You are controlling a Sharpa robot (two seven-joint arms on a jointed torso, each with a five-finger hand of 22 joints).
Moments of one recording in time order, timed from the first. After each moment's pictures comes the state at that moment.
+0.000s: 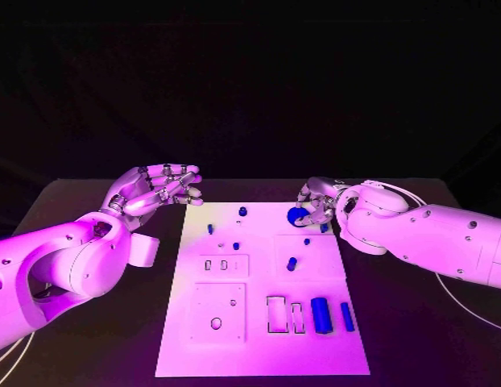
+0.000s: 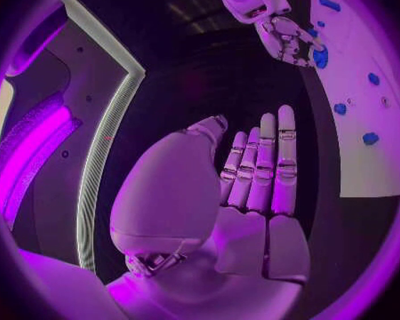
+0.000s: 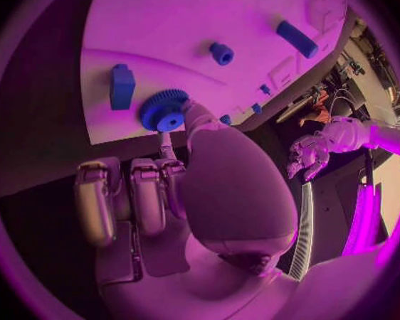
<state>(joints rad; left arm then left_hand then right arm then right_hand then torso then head) 1.22 -1.01 0.01 1.71 -0.10 -0.35 0.43 1.49 -0.12 0.33 0.26 0.24 0.82 0.21 0.23 0.21 1.00 0.17 0.08 0.07 1.01 0.11 0.38 0.44 0.17 1.02 0.20 0.43 0.20 1.31 -0.71 -0.09 1.35 -1.39 -0.24 -0.35 1.44 -0.20 0.13 0.29 0.23 0.91 0.16 0.16 0.44 1.47 0.08 1.55 1.31 1.47 0.01 1.57 1.31 0.02 1.46 0.11 1.56 1.31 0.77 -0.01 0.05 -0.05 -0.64</state>
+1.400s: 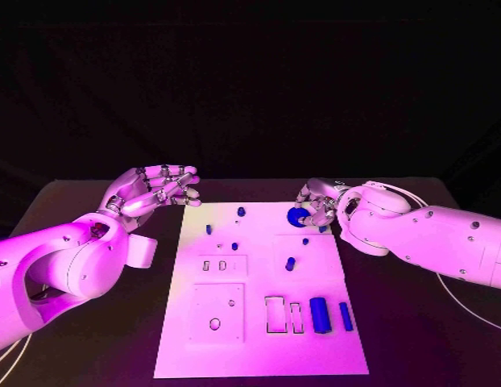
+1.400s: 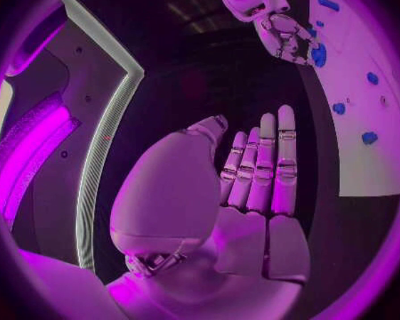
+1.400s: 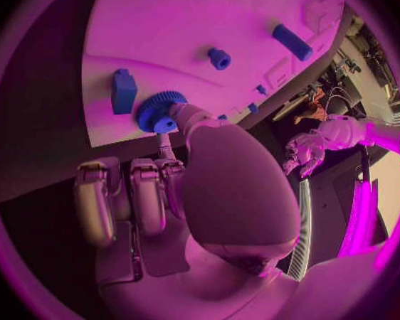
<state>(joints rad) 1.22 -1.01 0.01 1.71 -0.10 -0.35 0.43 1.49 -0.12 0.33 0.26 0.24 0.82 0.21 0.23 0.21 1.00 0.17 0.08 0.07 1.01 0.11 0.38 0.44 0.17 1.02 0.20 0.43 0.21 1.30 -0.73 -0.09 1.36 -1.37 -0.25 -0.31 1.50 -0.19 0.40 0.25 0.30 0.95 0.16 0.15 0.43 1.47 0.08 1.55 1.31 1.46 0.00 1.57 1.31 0.02 1.47 0.11 1.56 1.31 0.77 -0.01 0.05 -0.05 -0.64</state>
